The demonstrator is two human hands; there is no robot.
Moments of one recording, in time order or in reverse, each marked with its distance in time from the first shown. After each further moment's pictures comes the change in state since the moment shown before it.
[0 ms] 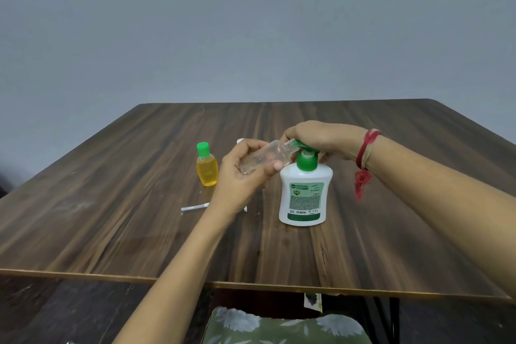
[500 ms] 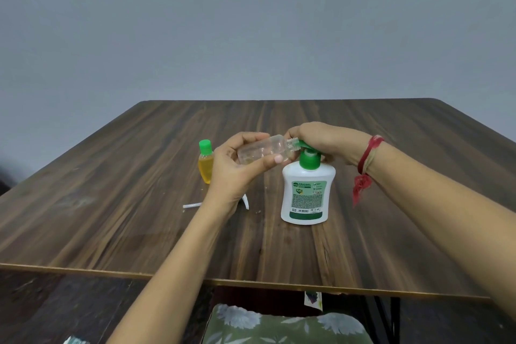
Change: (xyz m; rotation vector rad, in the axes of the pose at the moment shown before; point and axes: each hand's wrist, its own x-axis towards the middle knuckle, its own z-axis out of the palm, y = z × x) left_hand 0.006 0.004 -0.006 -0.046 0.098 -0.026; right_hand 0.008 0.005 0.007 0.172 -0.010 -0.025
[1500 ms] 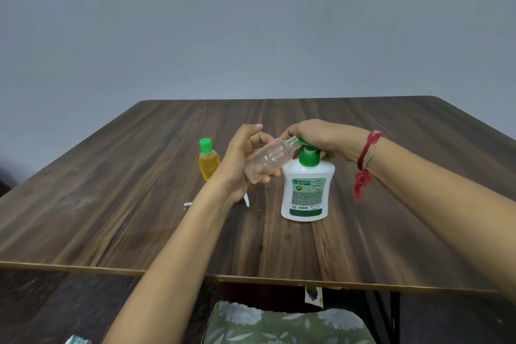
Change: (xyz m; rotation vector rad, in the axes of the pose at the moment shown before) left_hand 0.012 0.023 0.007 -0.261 -0.241 -0.535; right_hand -0.013 -0.009 0.002 -0.135 0.028 0.010
